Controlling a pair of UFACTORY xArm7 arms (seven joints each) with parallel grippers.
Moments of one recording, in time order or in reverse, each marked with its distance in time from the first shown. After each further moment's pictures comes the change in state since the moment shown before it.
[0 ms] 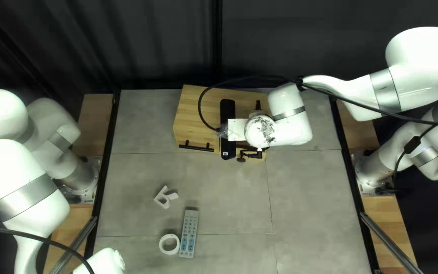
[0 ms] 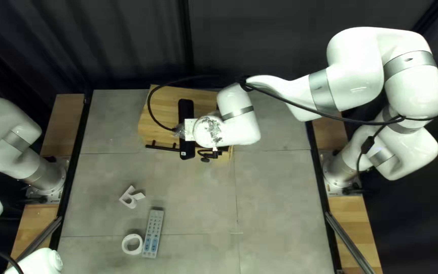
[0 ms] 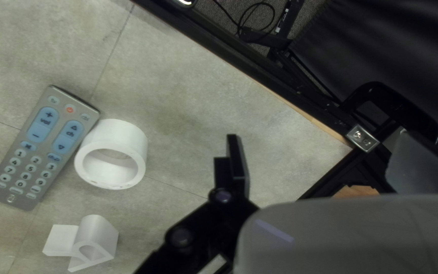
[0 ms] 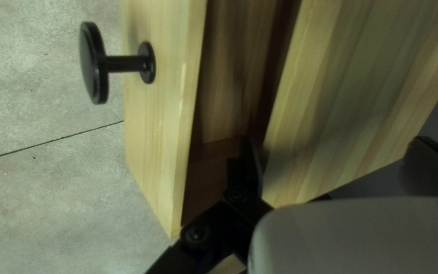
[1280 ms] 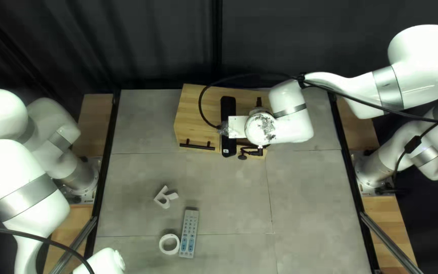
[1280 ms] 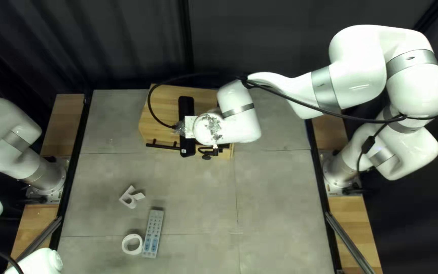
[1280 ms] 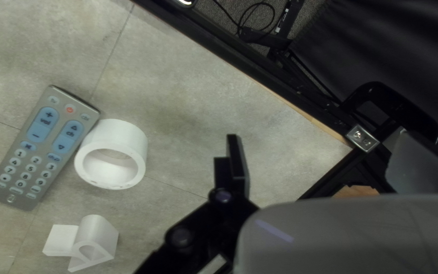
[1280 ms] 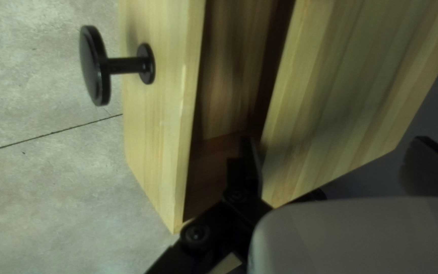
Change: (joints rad) left arm 0.000 0.000 0.000 0.000 0.000 0.000 0.000; right arm -0.005 -0.010 -0.007 0.012 -0.015 0.029 -0.024
